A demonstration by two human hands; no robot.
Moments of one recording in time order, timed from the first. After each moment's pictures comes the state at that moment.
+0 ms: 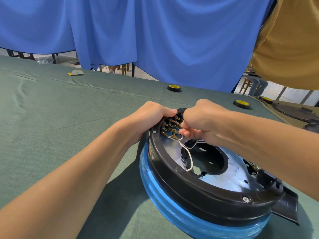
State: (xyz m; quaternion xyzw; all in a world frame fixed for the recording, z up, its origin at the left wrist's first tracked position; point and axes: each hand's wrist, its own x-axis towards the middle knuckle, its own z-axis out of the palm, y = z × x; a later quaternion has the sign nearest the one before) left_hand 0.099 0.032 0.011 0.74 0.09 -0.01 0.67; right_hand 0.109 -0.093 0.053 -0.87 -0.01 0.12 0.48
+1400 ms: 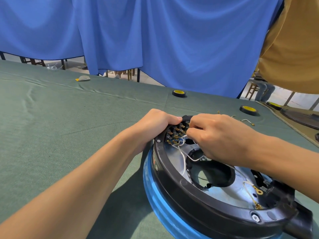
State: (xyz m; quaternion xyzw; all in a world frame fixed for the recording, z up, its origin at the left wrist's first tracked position) left_hand 0.098 0.030 0.013 0.74 0.11 -0.01 0.66; right_hand 0.136 -0.148 0.032 -0.77 -0.58 -0.24 -0.10
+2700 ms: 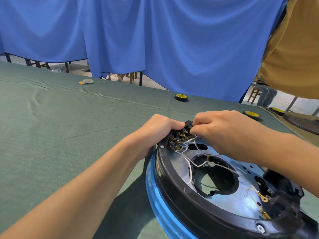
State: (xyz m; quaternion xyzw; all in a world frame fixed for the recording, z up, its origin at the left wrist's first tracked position) left_hand 0.099 0.029 0.012 0.73 0.12 -0.02 0.67; right_hand 0.144 -0.149 0.049 -0.81 -0.53 -0.19 -0.17
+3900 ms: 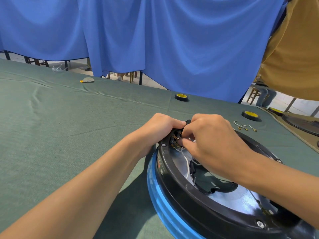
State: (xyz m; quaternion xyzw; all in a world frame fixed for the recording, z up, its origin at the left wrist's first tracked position) left_hand 0.098 0.032 0.012 0.75 0.07 -0.01 0.66; right_hand 0.101 -0.115 0.031 -0.90 -0.38 -0.21 0.08
